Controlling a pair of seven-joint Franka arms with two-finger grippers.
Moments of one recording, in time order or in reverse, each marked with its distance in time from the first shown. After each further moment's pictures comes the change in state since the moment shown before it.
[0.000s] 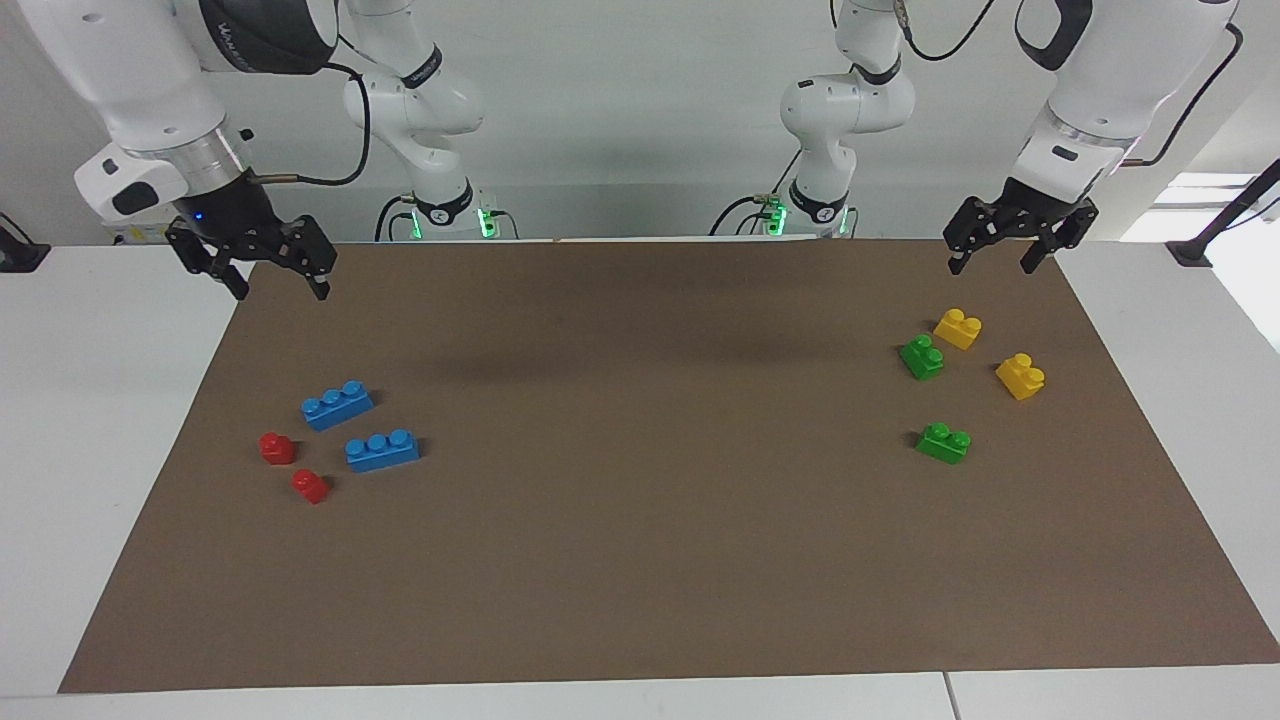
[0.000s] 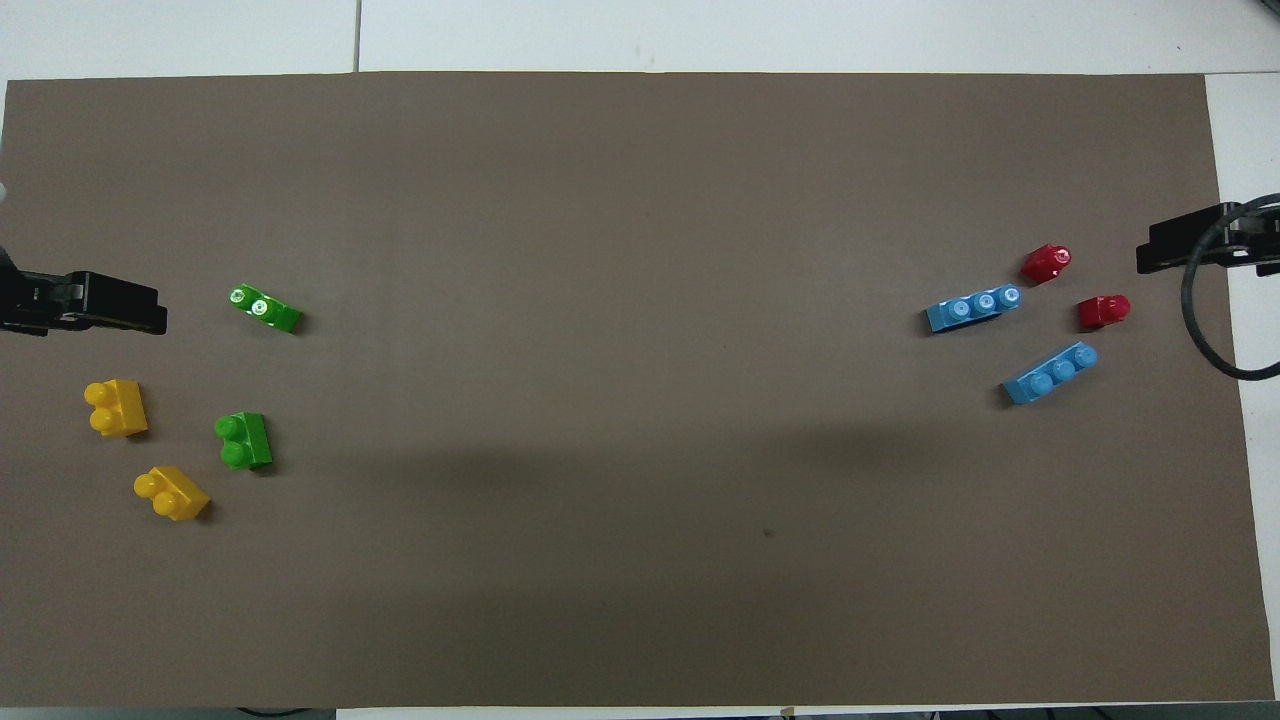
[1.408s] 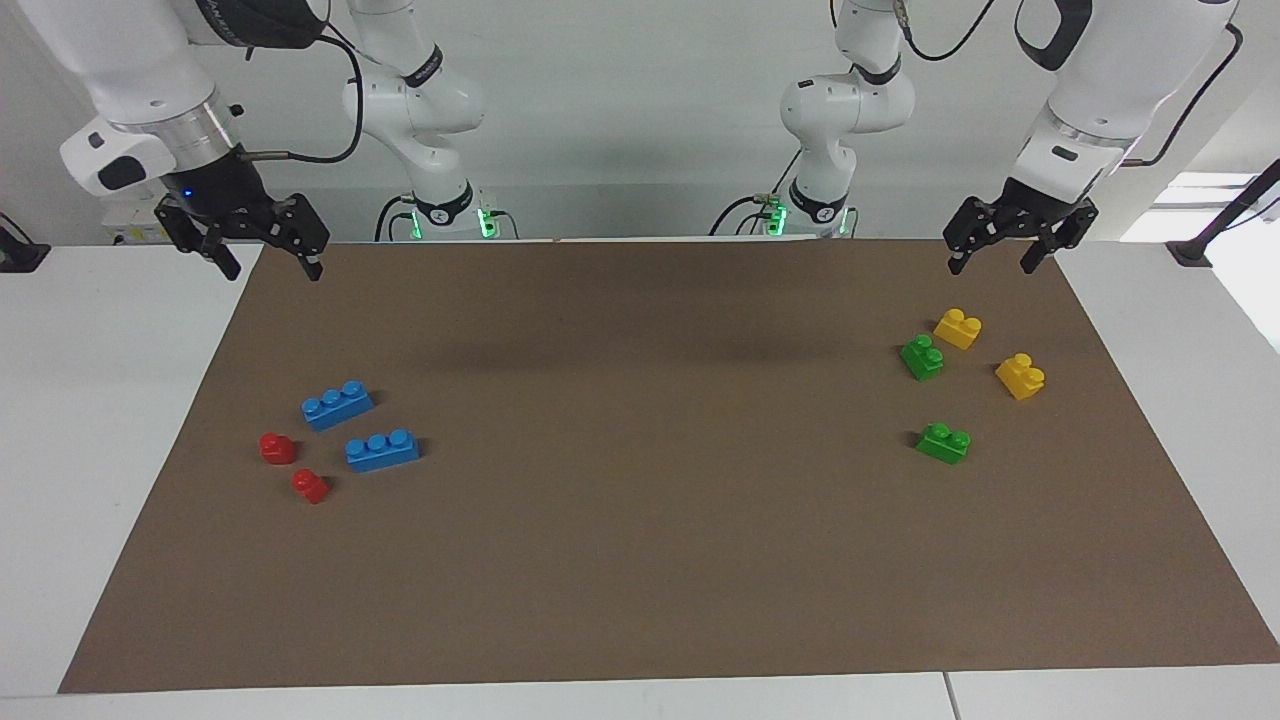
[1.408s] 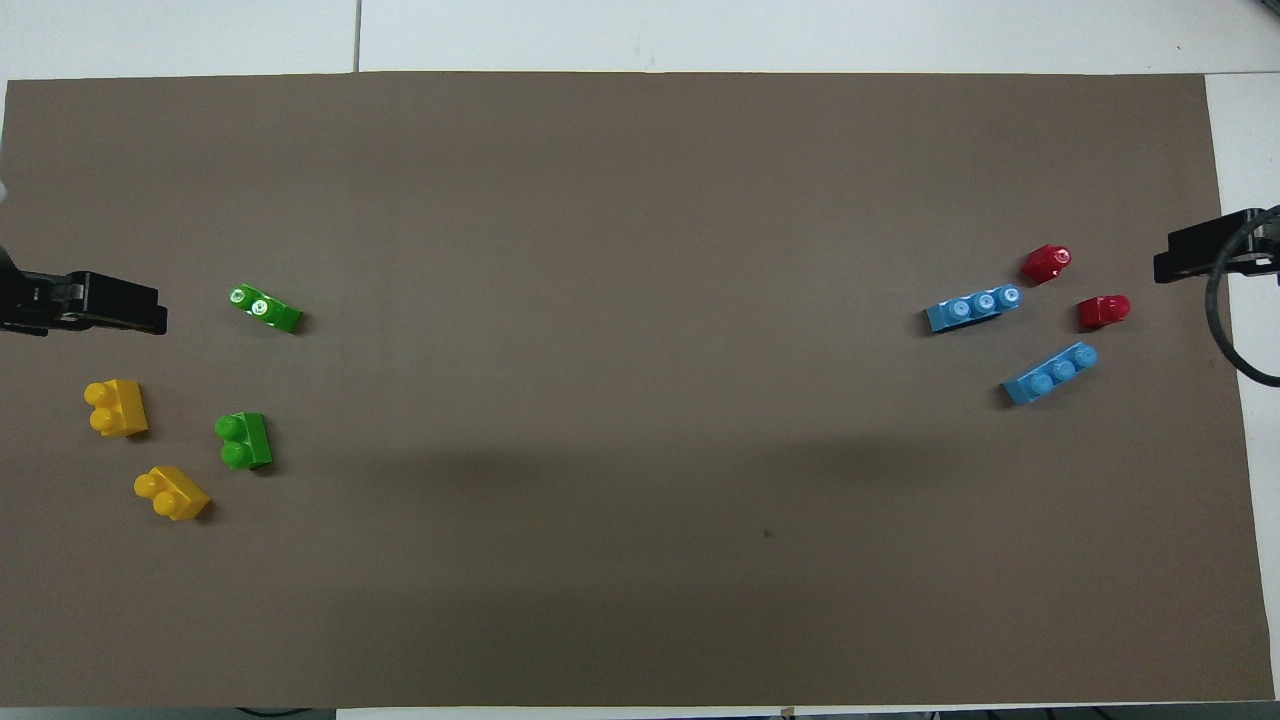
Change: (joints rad) left arm 0.000 0.000 0.000 0.000 0.000 0.000 0.000; right arm 0.086 -0.002 -0.094 0.029 0.000 -0.049 0.000
